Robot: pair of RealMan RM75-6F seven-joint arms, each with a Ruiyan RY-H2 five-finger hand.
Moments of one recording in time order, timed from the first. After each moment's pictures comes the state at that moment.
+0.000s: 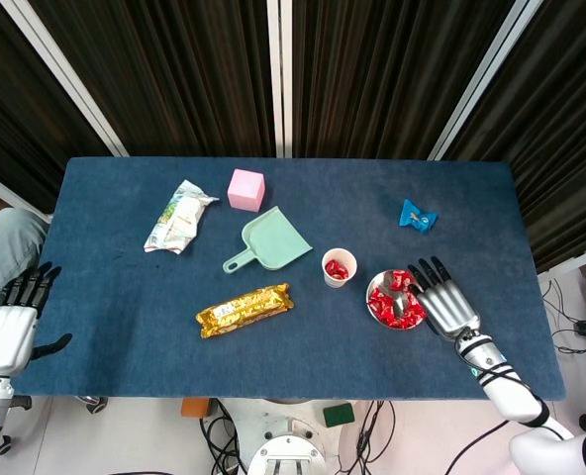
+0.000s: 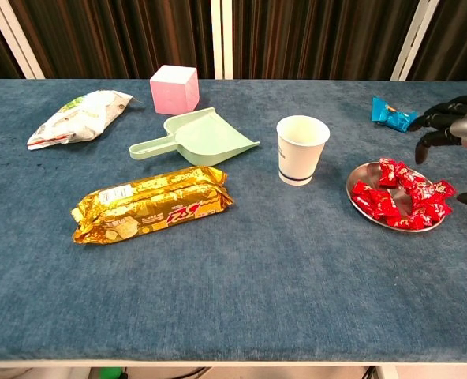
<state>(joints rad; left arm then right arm) -0.09 -1.12 -0.03 -1.61 1.52 1.49 0.07 0.59 -1.26 -0.12 -1.68 -1.24 1.13 -0.59</state>
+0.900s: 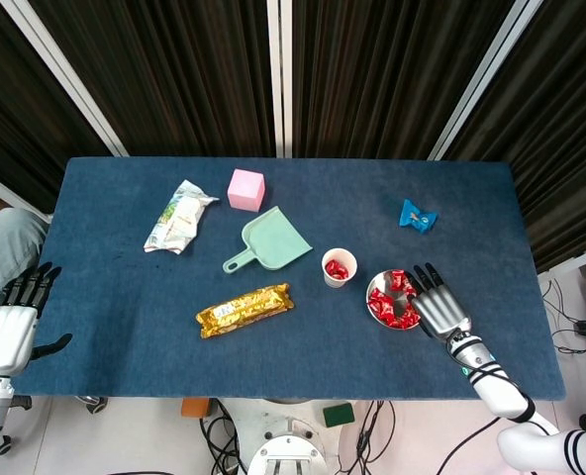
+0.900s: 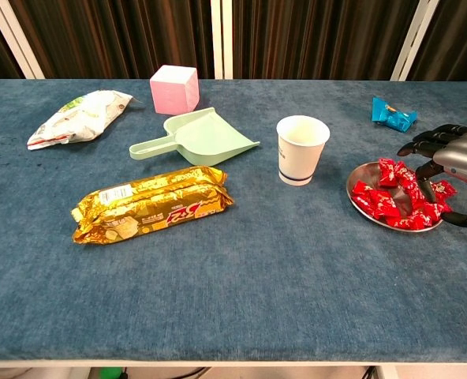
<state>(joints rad) -0.09 -1.12 -0.03 -1.61 1.51 1.49 0.07 0.54 -1.36 -0.07 -1.54 -1.27 1.05 -0.58</state>
